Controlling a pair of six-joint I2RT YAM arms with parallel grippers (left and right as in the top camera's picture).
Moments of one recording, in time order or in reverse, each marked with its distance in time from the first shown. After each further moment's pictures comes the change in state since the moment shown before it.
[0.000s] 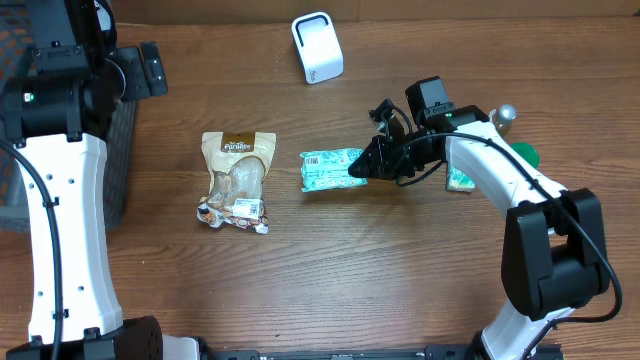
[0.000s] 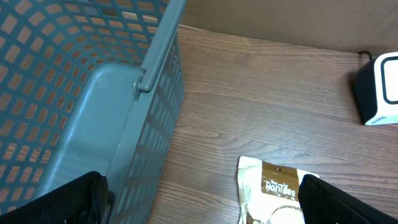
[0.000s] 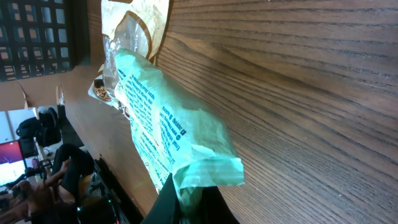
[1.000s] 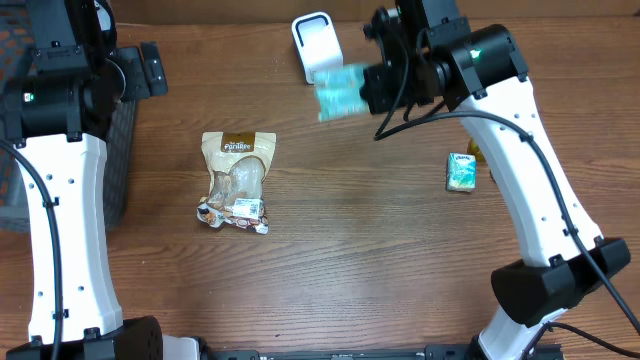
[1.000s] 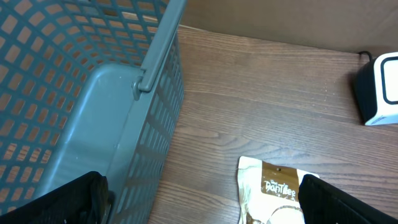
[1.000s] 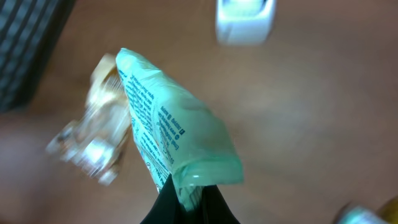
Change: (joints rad) left arm 0.000 0.000 0.000 0.000 0.000 0.000; right arm 0.131 0.000 0.818 -0.499 0.590 -0.109
